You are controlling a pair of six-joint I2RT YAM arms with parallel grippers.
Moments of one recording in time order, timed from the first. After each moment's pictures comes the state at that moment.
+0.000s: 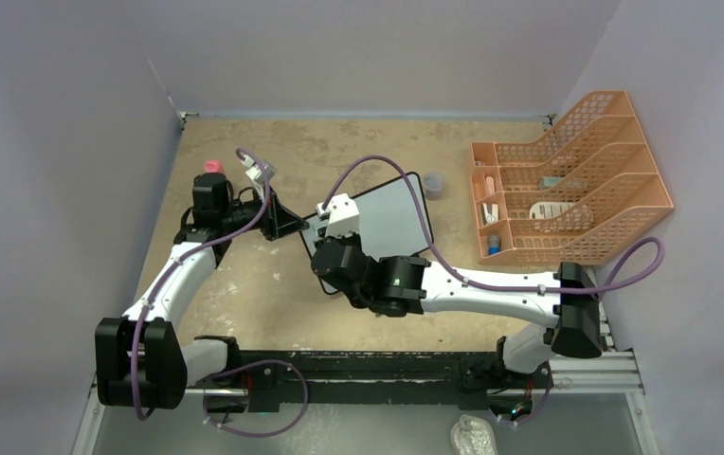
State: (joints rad) left arm -0.05 1.18 0.73 -0.04 1.03 -0.12; right arm 1.33 1.54 1.31 -0.38 0.79 0.56
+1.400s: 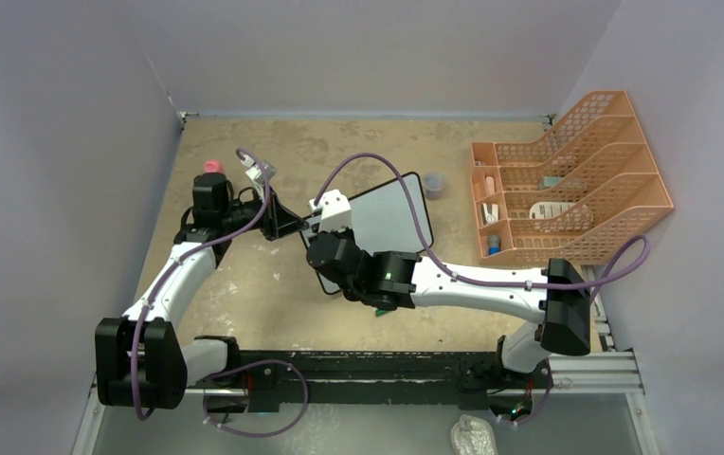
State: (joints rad) left arm -0.05 1.18 0.73 -0.04 1.03 -0.12; right arm 1.30 1.58 1.33 -0.31 0.75 0.50
